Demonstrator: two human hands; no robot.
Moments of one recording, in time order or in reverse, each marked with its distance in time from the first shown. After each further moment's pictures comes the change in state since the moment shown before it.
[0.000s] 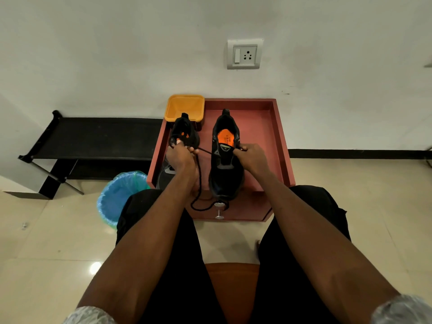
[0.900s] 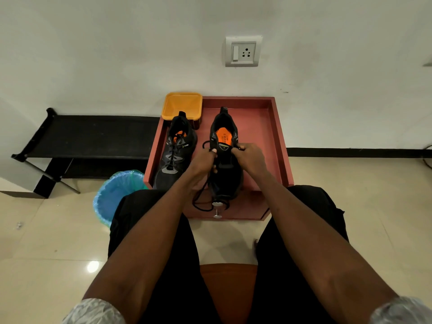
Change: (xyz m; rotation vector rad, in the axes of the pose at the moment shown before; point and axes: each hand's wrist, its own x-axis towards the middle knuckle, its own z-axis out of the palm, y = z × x) left_hand -0.007 -0.031 0.006 0.928 -0.736 0.093; right_hand -0.003 -0.004 0.003 -0.013 0.015 0.009
